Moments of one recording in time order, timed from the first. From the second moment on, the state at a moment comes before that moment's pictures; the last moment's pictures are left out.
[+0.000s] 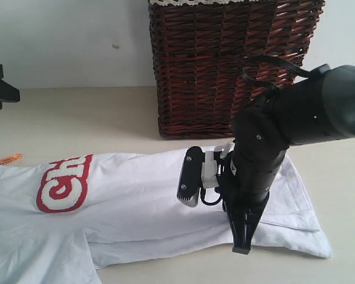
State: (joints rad) left arm 0.15 1.61 -1.04 -1.00 0.65 0.83; right arm 0.66 1.84 -1.00 -0.14 0.69 -0.58
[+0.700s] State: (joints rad) left arm 0.06 1.68 -1.02 -0.72 0.73 0.68; right arm 0.63 1.82 -0.99 -0.49 0.68 -0.09
